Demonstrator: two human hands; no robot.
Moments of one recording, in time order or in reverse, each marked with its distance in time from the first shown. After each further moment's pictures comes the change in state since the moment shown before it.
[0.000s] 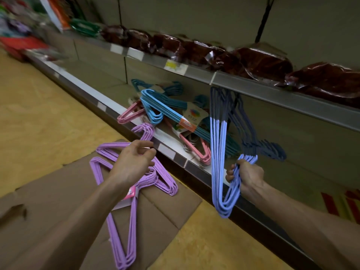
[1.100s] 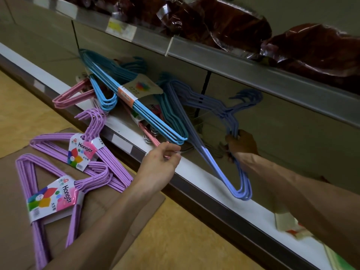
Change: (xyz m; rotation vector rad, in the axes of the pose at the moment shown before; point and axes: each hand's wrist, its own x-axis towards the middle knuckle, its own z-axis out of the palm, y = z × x) left_hand 0.036 -0.007 0.166 -0.013 -0.286 0.048; right_hand 0.120 -0.060 -0.049 -0.741 0.087 -0.436
